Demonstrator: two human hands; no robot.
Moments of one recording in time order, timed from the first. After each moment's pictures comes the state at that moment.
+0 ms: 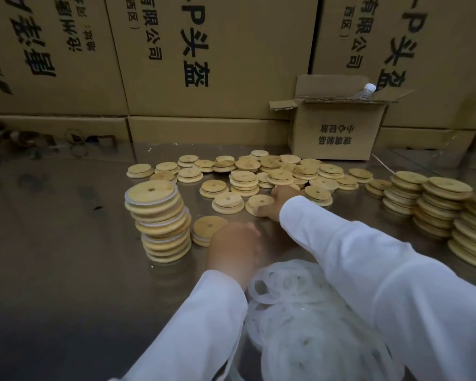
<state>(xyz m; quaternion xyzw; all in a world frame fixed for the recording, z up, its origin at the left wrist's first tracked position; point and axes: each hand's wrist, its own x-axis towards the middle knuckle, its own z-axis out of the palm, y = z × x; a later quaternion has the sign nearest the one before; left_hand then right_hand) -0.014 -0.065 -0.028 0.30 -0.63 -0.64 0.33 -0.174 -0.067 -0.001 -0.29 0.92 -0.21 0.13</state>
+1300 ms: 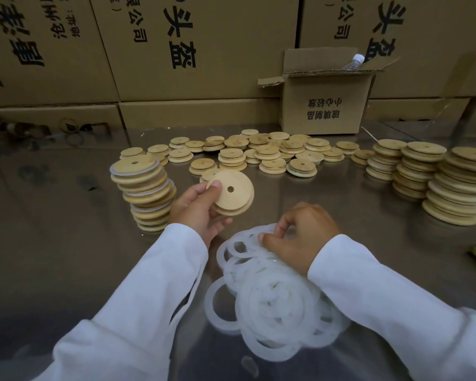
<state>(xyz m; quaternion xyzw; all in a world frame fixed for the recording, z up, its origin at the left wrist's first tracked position) 0.002 -0.071 -0.014 0.28 -0.46 -0.76 0.37 -0.088 0.062 -0.019 -0.40 0.88 -0.24 0.03</state>
